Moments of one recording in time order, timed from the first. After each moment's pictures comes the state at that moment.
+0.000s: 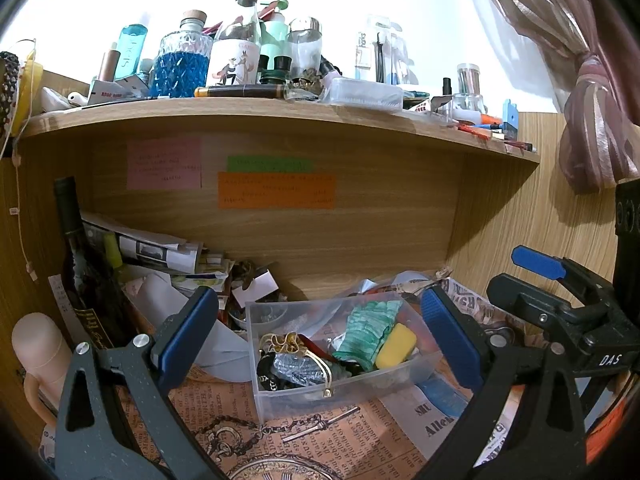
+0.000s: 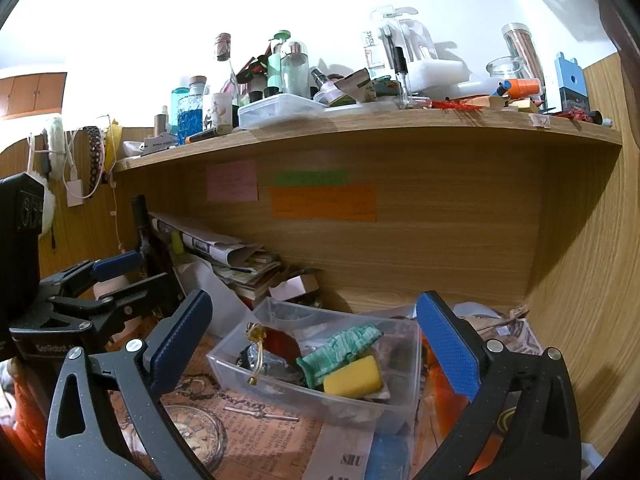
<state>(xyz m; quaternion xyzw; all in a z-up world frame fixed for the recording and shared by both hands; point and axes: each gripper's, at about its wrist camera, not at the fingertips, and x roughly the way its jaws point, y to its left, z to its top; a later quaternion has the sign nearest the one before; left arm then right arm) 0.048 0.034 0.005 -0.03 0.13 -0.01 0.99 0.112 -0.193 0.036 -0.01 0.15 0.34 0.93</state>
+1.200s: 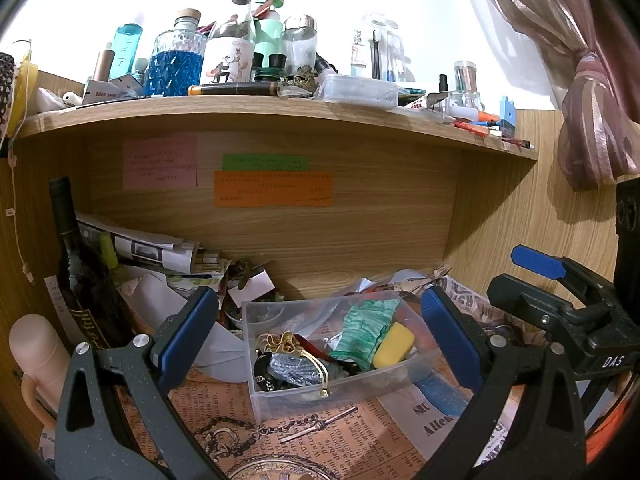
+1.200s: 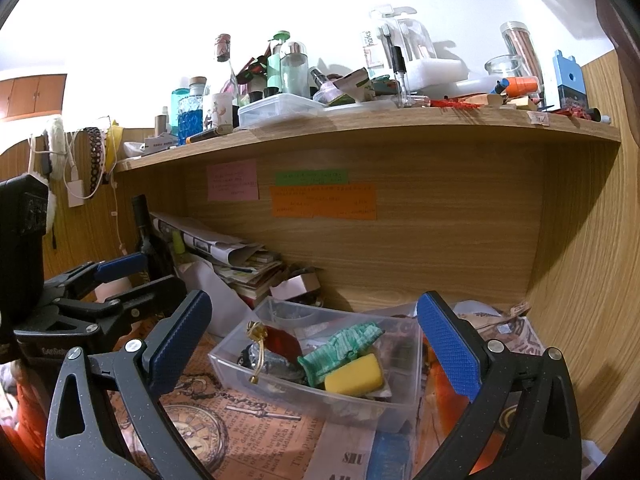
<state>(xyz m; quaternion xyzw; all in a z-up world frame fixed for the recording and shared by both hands) 0.050 0.033 0.003 -0.03 0.13 -0.03 0.99 0.111 -0.193 0.033 -0.01 0.15 0.34 0.93</state>
